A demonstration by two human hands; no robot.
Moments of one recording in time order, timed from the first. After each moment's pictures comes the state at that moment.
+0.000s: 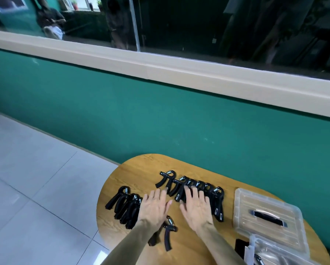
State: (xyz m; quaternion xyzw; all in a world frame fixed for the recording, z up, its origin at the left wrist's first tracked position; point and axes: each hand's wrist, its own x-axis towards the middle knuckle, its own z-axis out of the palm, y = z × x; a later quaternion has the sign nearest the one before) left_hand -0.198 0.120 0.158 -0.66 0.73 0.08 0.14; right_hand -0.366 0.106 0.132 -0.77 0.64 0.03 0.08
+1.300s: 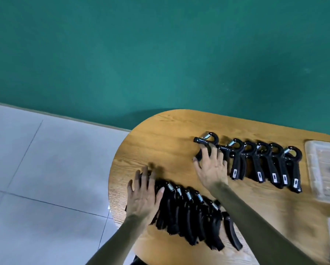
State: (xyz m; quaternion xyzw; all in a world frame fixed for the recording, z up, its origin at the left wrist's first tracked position) left_hand 0.056 0.016 -0.117 -0.64 0.73 0.21 0.12; right_hand -0.180 -0.050 -0.097 -0.61 0.77 0.06 0.19
